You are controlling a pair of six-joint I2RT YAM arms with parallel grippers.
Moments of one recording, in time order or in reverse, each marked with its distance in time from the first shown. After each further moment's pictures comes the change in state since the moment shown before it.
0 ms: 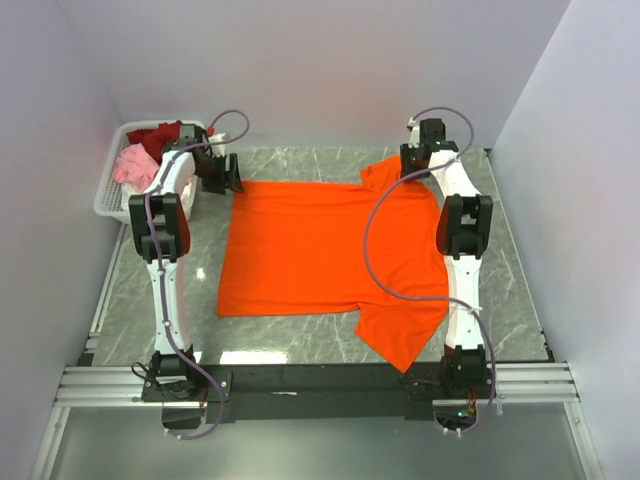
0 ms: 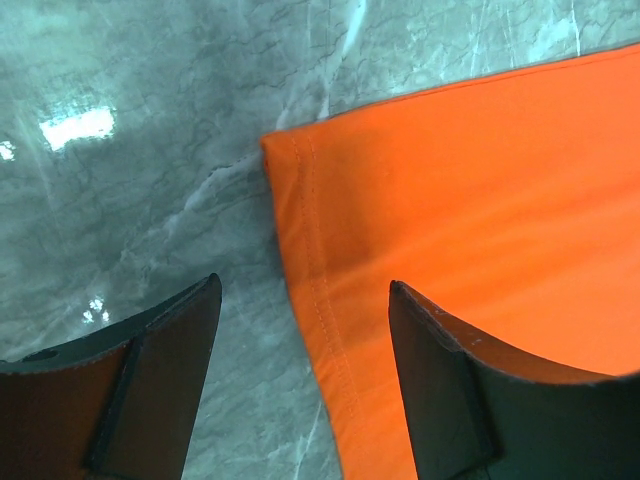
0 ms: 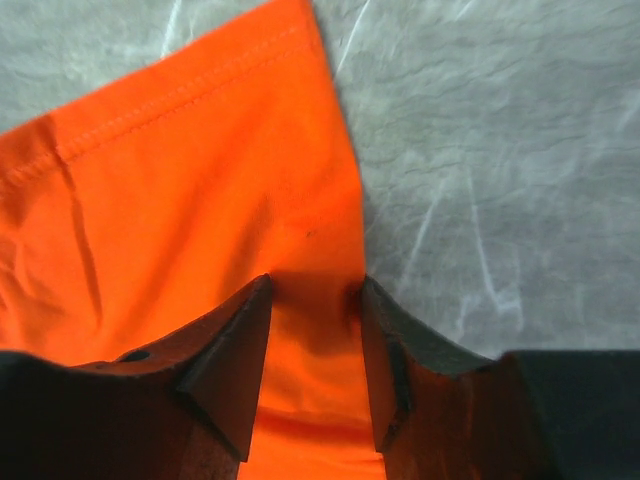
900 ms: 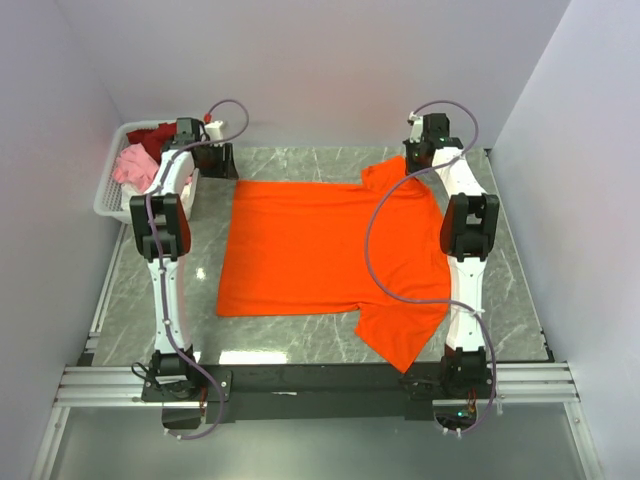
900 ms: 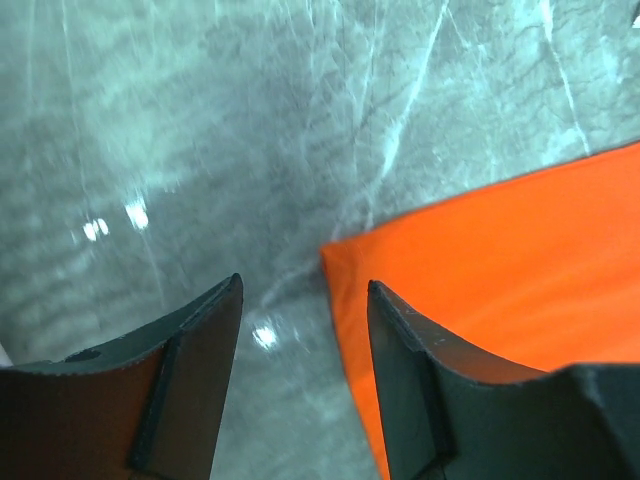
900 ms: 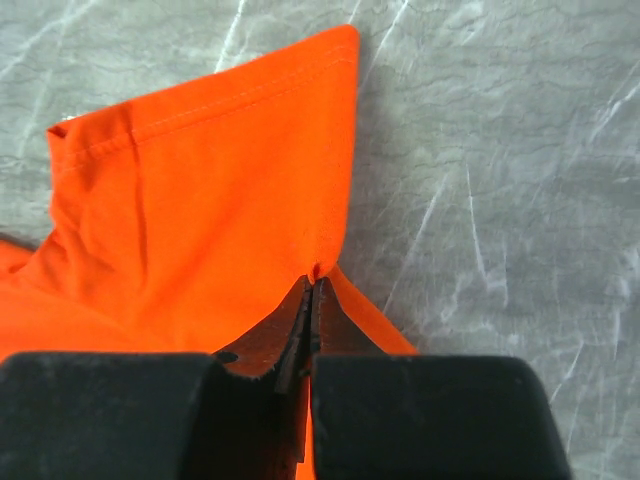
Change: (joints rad) left arm 0.011 0.039 0.065 0.154 -0.030 0.039; right arm 0.000 -0.089 -0.087 0.030 -0.039 -0.043
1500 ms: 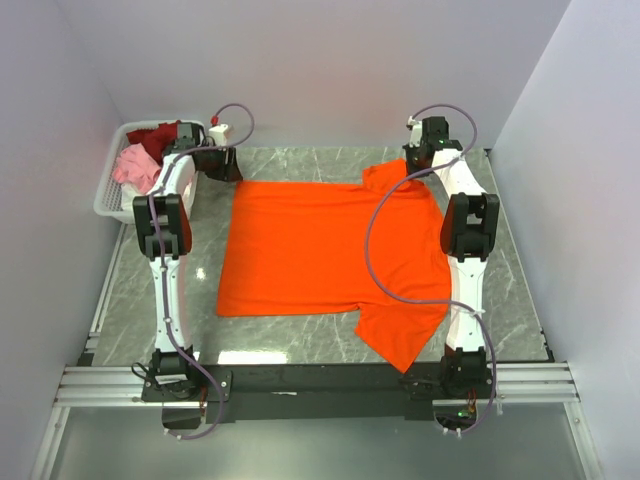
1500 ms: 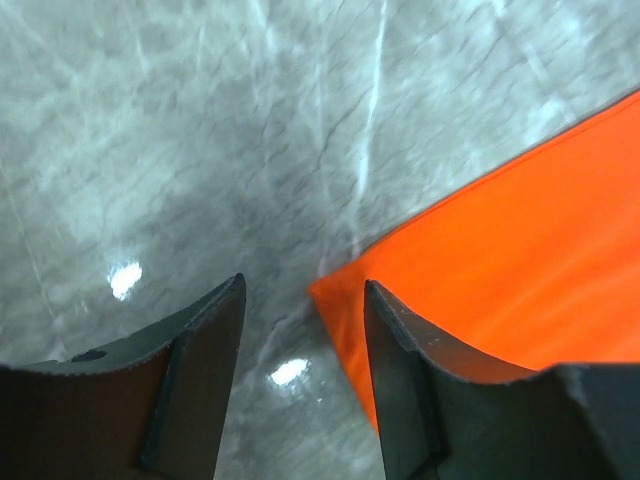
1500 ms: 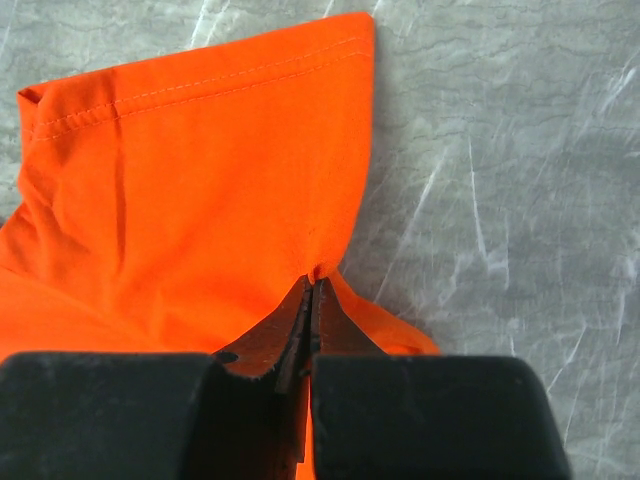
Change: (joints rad) left arm 0.010 0.076 0.039 0.046 0.151 0.167; right arm 0.000 -0.014 -0.043 -0.008 0.016 -0.023
